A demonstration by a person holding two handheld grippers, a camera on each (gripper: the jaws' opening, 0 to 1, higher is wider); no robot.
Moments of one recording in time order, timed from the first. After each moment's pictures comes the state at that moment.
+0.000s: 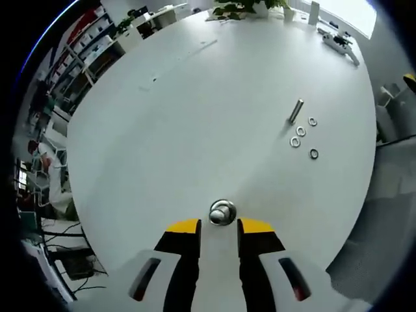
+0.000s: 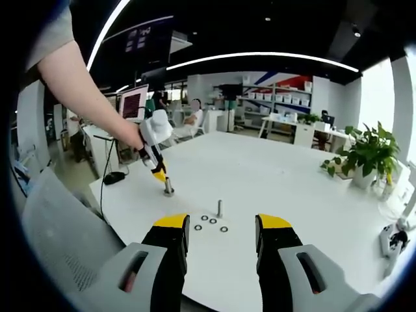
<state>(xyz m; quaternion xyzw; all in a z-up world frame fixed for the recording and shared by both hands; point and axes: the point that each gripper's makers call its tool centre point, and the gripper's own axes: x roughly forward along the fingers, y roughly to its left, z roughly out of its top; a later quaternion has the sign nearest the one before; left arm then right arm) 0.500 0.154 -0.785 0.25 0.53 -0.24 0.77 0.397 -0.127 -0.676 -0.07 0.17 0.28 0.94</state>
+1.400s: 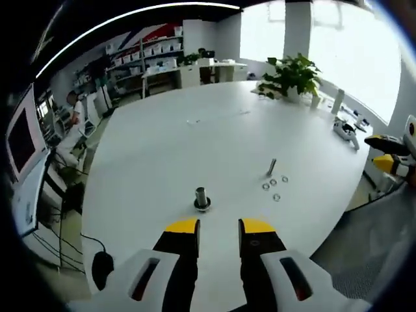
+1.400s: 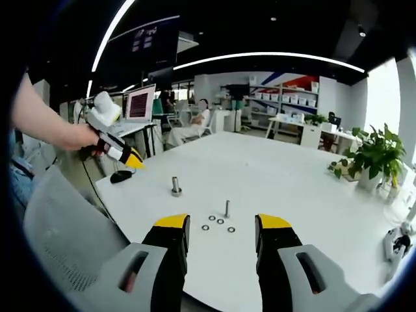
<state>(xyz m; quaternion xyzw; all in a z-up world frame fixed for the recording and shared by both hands) 0.416 0.159 -0.710 0.04 0.34 -0.15 0.93 0.391 -0.114 -0.675 -0.08 0.17 0.30 0.93</state>
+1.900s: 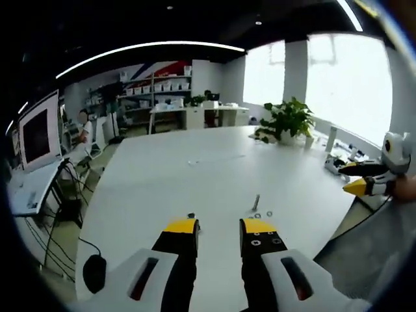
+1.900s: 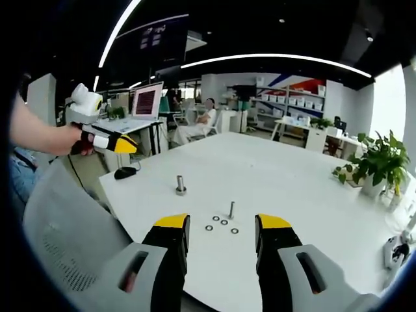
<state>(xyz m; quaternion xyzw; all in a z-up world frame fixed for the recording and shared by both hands) 0.385 0.146 -0.662 0.00 0.20 -0.15 0.97 0.387 -0.106 -0.675 -0.09 0.17 0.32 0.93</state>
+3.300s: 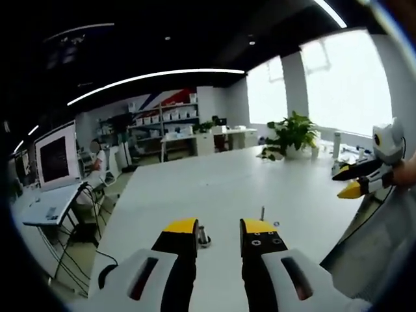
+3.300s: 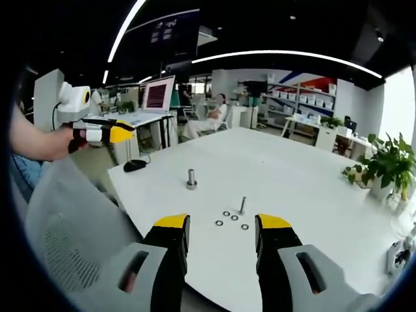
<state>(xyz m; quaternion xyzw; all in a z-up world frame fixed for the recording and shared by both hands) 0.360 0.154 -0.645 0.05 0.13 -0.11 0.98 0.377 -0.095 -0.684 -0.11 0.18 0.35 0.91</state>
